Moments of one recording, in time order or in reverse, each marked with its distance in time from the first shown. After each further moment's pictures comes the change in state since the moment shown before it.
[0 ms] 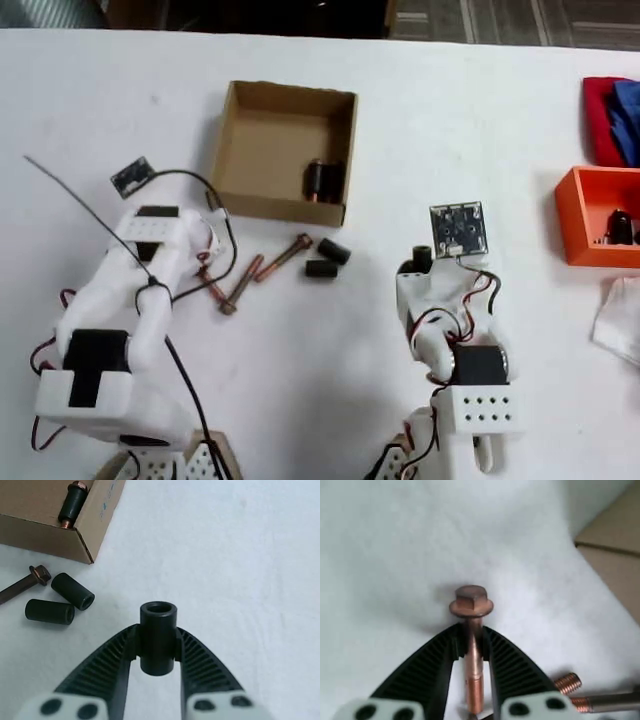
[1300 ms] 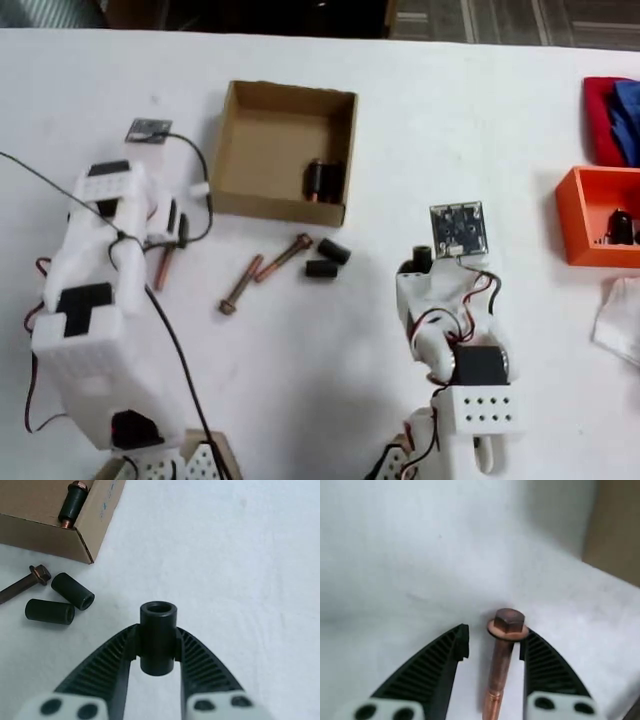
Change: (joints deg) left arm -10.7 16.8 -28.4 12.3 -52.8; right arm 0.0 0.0 0.0 0.0 0.0
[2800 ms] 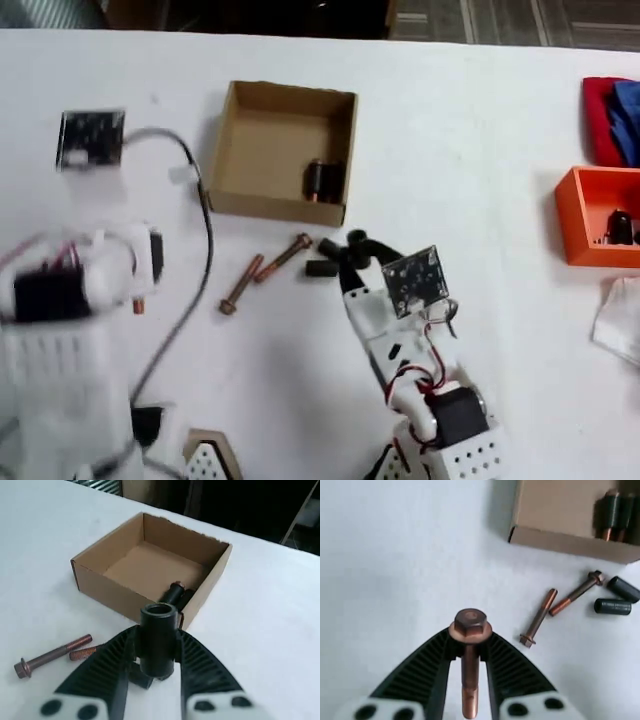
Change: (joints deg) left arm 5.1 -73.2 18.6 24.7 11.9; right arm -19.7 -27.5 12.1 -10.6 -0.5
